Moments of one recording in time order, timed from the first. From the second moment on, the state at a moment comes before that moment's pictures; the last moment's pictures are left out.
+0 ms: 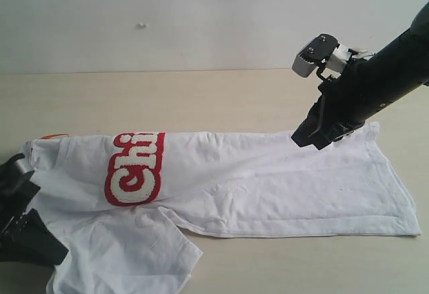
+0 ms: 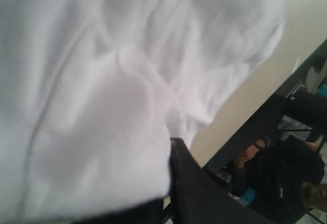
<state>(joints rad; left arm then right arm) 0.17 1.96 -0.77 -0.89 1.18 0.87 0.01 1.78 -1.11 0.69 0.79 -1.22</state>
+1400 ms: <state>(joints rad) 0.19 1.97 -0.86 -1.64 1.14 0.93 0.01 1.78 -1.11 0.69 0.84 -1.22</state>
